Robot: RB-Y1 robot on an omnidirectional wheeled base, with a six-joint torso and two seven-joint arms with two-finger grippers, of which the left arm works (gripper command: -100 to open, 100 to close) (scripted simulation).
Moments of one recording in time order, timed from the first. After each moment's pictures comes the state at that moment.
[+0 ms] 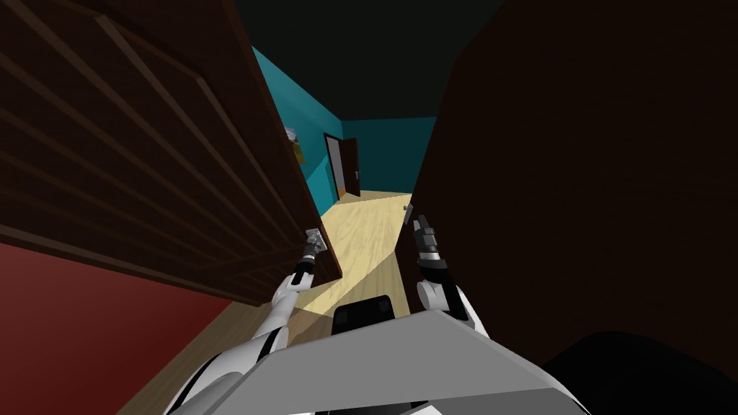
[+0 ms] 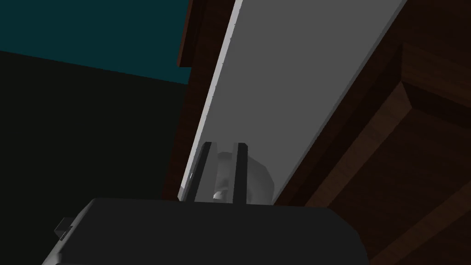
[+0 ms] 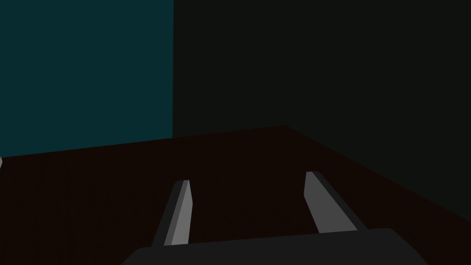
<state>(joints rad) -0.32 0.19 0.25 -0.72 -0.29 -0.54 -0.86</state>
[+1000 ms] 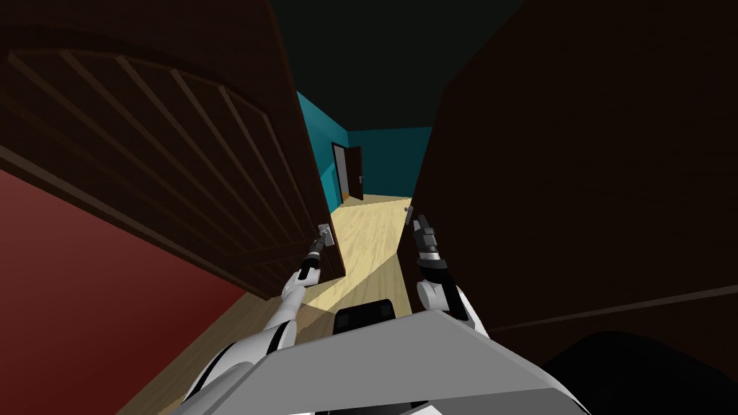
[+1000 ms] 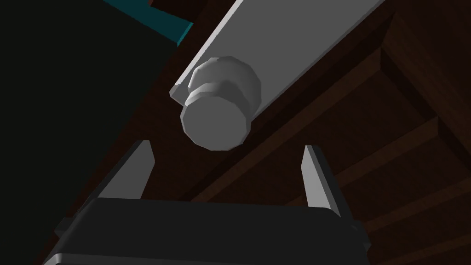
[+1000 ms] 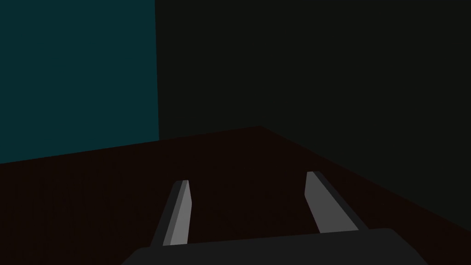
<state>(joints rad) -0.36 0.14 0.24 -0.72 -0.18 -0.52 -0.64</state>
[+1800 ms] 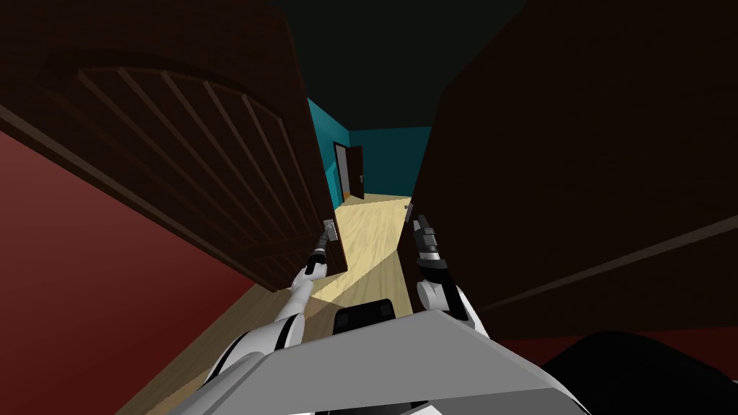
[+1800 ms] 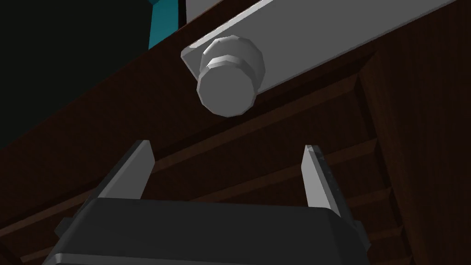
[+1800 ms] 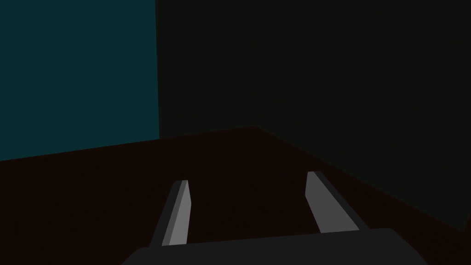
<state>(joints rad) -0.41 0.08 0.24 -0.70 -0.07 -0.49 -0.45</state>
